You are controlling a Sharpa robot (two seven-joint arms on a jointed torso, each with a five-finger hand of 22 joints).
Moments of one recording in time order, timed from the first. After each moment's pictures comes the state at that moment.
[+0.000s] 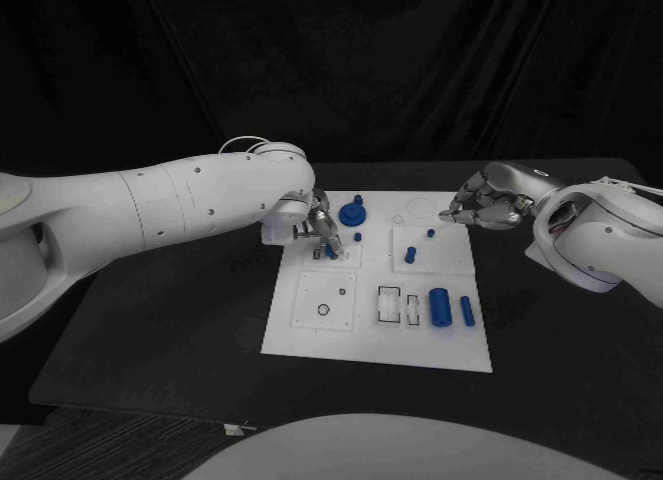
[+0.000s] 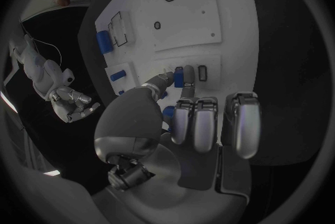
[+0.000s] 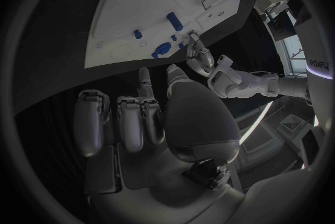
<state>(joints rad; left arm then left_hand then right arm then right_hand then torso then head) 1.37 -0.51 -0.21 1.19 -0.88 0.31 -0.67 1.06 -0.03 0.34 0.00 0.43 1.08 0.04 0.20 0.83 1.46 -0.04 1.55 1.30 1.46 -0.09 1.56 1.30 0.04 1.47 0.02 1.47 1.30 1.36 -0.88 -0.21 1.56 -1.34 -0.33 -0.19 1.25 -0.03 -0.02 0.29 0.27 0.99 0.09 0.22 0.25 1.47 0.01 1.55 1.29 1.47 -0.05 1.55 1.29 0.04 1.47 0.05 1.45 1.30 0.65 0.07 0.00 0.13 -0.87</state>
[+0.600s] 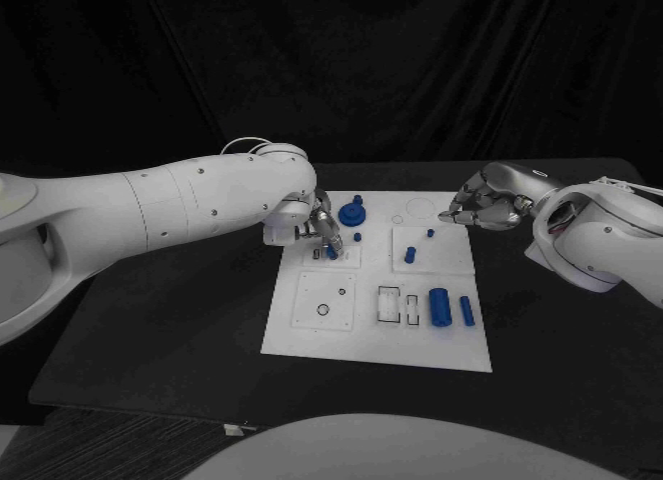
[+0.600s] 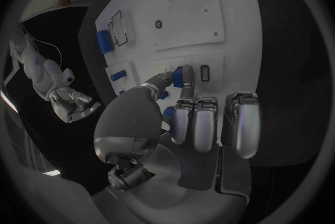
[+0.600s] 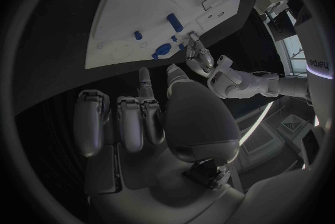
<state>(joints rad) 1.37 -0.50 -0.21 1.18 -0.88 0.31 -0.66 1.05 -0.03 0.34 0.00 0.43 1.10 0.04 0.20 0.85 1.46 -0.04 1.55 1.30 1.46 -0.09 1.56 1.30 0.04 1.47 0.02 1.47 1.30 1.36 -0.88 -0.21 1.56 -1.34 -0.32 -0.20 1.25 -0.03 -0.02 0.29 0.27 0.99 0.09 0.22 0.25 1.47 0.01 1.55 1.29 1.47 -0.05 1.55 1.29 0.04 1.47 0.05 1.45 1.30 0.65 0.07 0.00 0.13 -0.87</state>
